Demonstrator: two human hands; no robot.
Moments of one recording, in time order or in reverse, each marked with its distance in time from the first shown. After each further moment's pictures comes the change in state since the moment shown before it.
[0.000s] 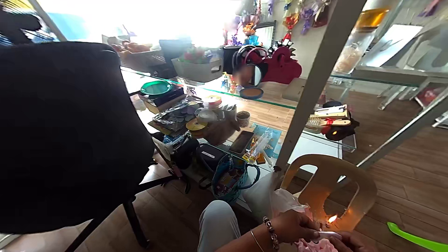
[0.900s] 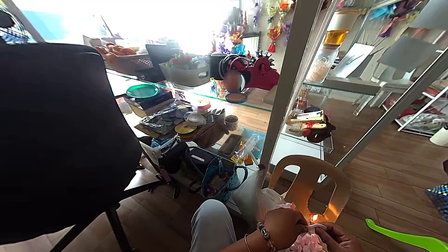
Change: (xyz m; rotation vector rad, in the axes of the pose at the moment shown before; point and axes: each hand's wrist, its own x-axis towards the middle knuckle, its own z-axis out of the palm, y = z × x) left_hand -0.017 0.050 0.022 0.600 0.109 -0.008; right_hand -0.003 -0.005 -0.002 0.149 0.087 -0.039
